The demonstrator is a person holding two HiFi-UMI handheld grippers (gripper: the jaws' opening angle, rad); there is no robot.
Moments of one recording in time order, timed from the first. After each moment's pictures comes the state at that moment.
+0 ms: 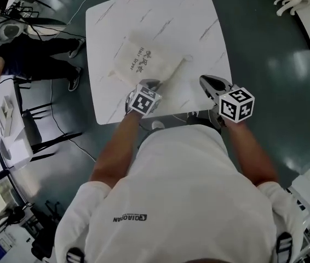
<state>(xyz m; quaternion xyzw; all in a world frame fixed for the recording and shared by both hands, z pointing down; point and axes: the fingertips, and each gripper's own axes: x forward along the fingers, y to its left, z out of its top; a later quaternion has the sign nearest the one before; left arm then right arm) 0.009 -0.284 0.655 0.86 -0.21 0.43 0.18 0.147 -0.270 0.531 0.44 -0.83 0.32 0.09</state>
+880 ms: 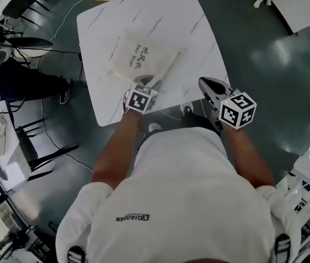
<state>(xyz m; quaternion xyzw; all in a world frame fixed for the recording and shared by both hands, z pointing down) -0.020 -0.265 0.620 0.89 -0.20 0.36 0.18 0.100 -0.202 0.472 0.51 -0.81 0.29 0.07</state>
